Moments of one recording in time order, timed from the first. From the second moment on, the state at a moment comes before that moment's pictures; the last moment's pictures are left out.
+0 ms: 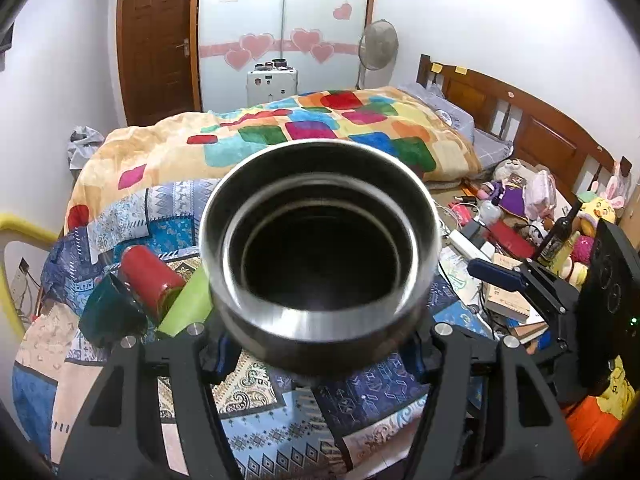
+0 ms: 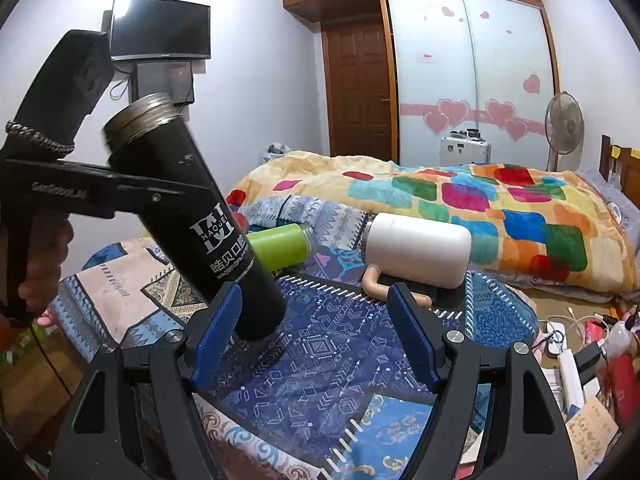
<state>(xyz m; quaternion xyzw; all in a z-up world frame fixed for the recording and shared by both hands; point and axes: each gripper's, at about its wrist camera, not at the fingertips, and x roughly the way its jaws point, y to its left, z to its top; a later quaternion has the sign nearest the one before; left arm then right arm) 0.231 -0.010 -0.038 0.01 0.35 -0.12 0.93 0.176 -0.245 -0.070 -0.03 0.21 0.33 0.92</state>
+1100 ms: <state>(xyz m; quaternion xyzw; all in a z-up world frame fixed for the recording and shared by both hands) 0.193 -0.002 -0.053 0.00 0.35 -0.11 0.93 0.143 -0.246 -0.046 -0.02 0.19 0.33 0.92</state>
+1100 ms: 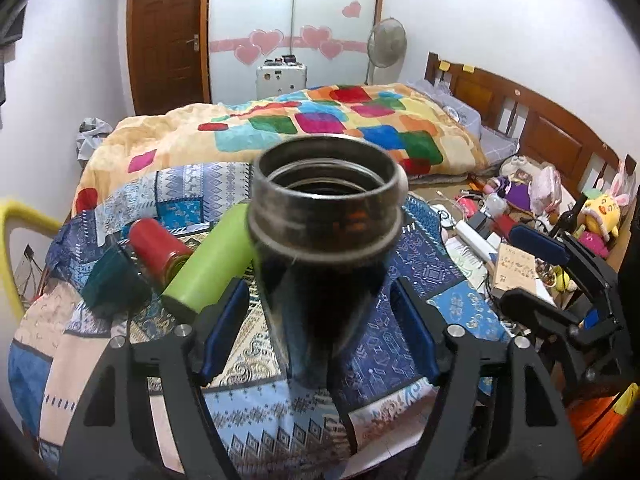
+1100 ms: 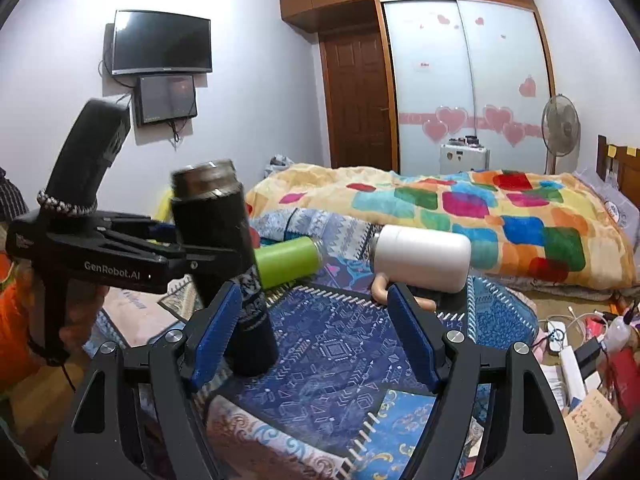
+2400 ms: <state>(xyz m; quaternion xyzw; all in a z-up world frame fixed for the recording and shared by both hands) -0.017 0.003 0.019 0.00 0.06 0.01 1.00 0.010 -0.240 0.024 0.03 0.04 0.27 0.96</state>
